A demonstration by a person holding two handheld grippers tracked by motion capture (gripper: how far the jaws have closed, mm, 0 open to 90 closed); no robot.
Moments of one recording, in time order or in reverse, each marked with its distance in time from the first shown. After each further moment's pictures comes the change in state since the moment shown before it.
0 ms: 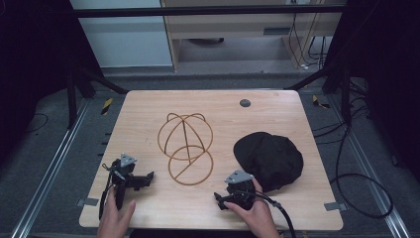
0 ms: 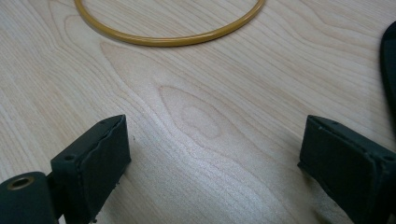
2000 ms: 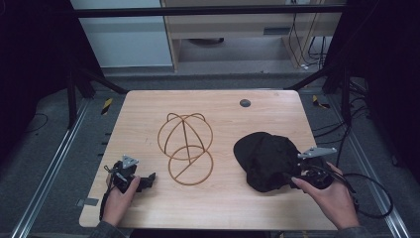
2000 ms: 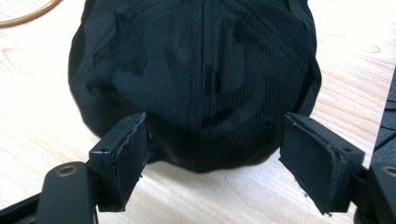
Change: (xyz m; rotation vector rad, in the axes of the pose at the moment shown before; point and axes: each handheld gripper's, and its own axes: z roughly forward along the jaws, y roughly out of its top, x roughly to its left) left arm -0.009 -0.002 -0.002 0.001 0.013 -0.013; right arm -0.135 0.003 -0.152 0.172 -0.186 0.158
